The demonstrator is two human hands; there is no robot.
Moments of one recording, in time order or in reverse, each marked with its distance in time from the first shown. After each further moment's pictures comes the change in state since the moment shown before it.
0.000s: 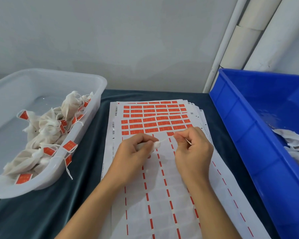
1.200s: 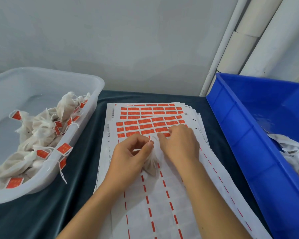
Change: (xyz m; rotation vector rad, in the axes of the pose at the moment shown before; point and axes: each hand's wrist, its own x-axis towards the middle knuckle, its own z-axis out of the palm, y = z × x) left_hand -0.002 0.001 0.008 -0.102 0.132 0.072; right_hand 0.044 0.000 0.031 -0.629 -0.386 0.245
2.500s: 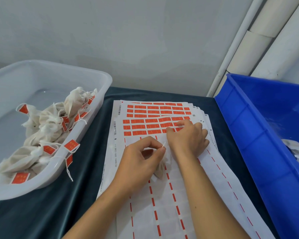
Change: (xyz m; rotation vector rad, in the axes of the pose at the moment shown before) left_hand -0.001 0.000 0.006 0.055 -0.060 -0.065; right_hand 0.027 -0.002 0.037 0.021 0.214 0.231
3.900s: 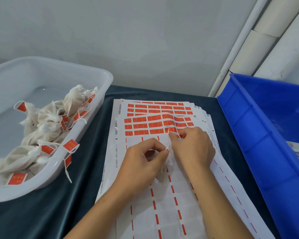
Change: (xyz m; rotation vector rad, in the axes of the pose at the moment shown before) left_hand -0.002 0.002 0.003 0.049 -0.024 -0.033; right_hand -0.014 0.016 -0.027 -0.045 -0.074 -0.203
